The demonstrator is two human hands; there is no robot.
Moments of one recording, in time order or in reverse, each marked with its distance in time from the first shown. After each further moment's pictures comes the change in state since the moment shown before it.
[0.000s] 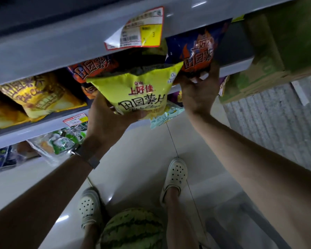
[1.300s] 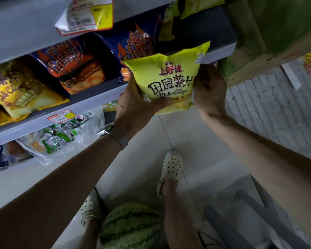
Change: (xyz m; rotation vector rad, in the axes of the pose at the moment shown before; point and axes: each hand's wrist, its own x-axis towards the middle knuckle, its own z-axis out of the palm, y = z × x) left_hand -0.011 0.038 0.091 0.063 -0.155 0.037; right_hand 0.007 0.028 -0.082 -0.185 -0.216 -0.112
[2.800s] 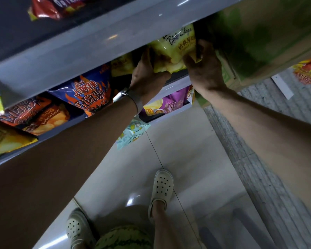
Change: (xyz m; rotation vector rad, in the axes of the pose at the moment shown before) left_hand 0.172 0.074 0.121 -0.019 -0.136 0.083; right_hand 0.168 0.038 -0.055 -0.117 -0.060 0.095
